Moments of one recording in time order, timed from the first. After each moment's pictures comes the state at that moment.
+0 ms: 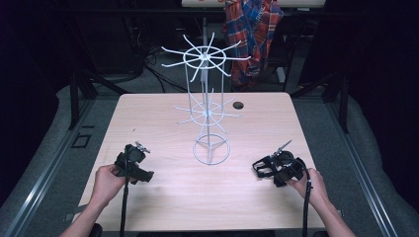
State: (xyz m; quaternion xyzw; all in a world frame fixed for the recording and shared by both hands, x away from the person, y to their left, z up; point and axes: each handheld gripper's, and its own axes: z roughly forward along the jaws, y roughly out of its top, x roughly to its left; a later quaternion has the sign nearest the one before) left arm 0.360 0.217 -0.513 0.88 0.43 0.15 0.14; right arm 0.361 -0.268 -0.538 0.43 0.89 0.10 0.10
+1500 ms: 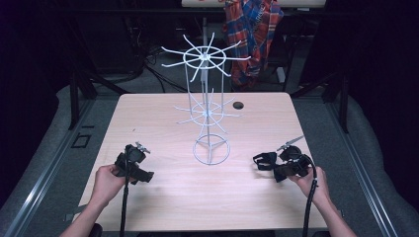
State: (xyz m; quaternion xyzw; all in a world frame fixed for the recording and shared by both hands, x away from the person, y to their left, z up) left arm 0.360 0.216 -0.513 0.88 0.43 0.14 0.14; right arm 0.360 -0.281 -0.518 0.46 0.86 0.19 0.09
